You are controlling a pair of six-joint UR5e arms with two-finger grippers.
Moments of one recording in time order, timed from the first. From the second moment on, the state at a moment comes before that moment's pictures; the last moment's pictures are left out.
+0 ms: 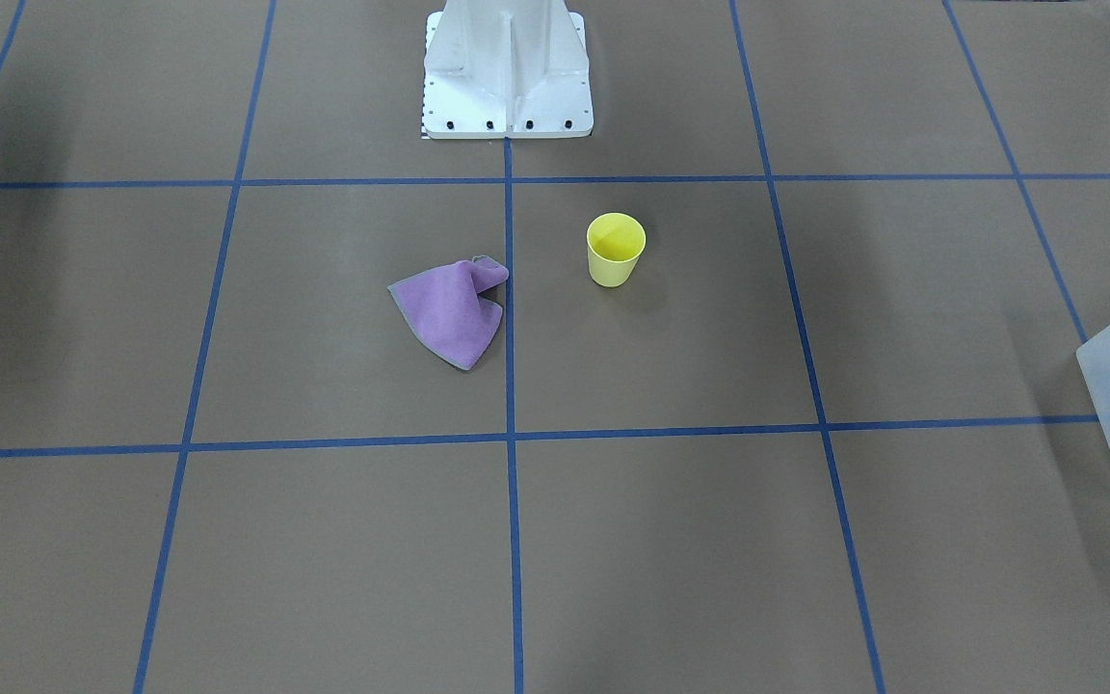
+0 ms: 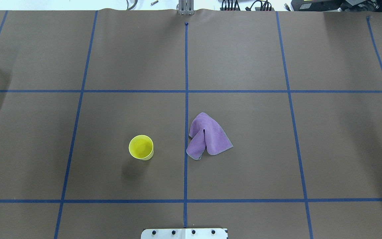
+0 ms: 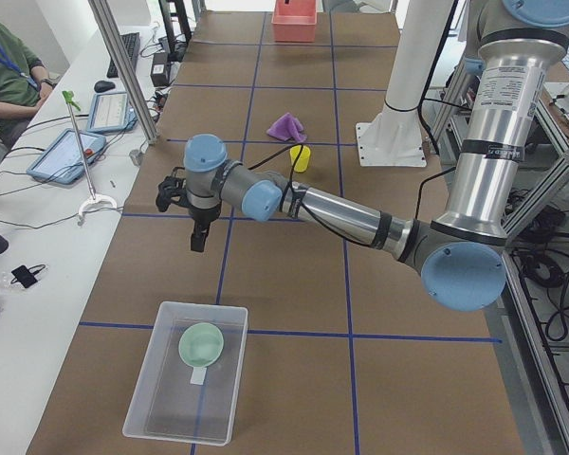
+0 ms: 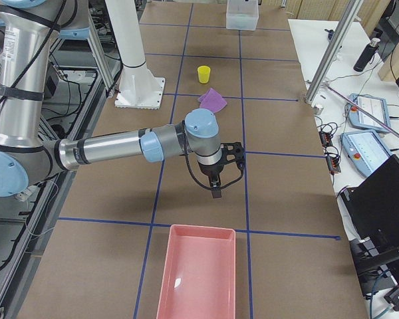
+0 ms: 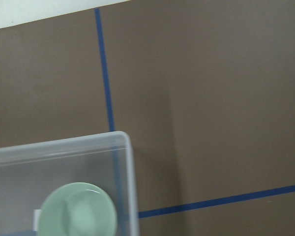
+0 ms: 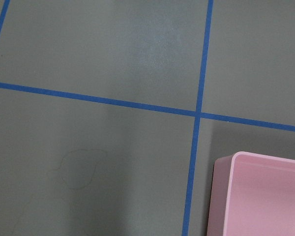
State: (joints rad) left arm -1.34 -1.73 -1.78 -1.76 -2.32 -0.49; right arm 1.50 -1.78 1.98 -1.45 2.29 0.13
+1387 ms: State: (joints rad) left arm -0.49 -1.95 -1.95 -1.75 -1.84 -1.25; right arm 1.50 -1.78 1.98 -1.45 2.30 0.13
